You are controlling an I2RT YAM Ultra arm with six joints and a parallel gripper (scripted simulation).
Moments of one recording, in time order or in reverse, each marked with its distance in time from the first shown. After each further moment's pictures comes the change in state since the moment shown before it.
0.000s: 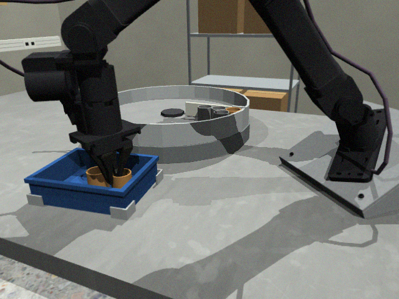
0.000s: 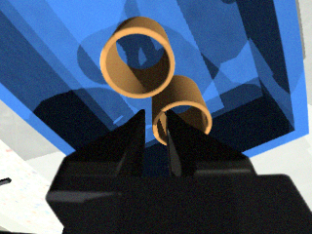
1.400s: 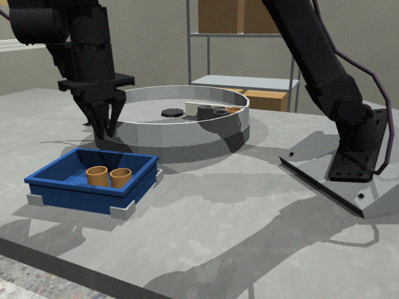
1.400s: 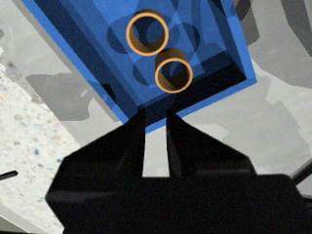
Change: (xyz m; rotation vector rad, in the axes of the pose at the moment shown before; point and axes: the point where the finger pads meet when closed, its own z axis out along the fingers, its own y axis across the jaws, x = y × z) arm -0.002 0.001 -0.085 -0.010 -0.014 -0.003
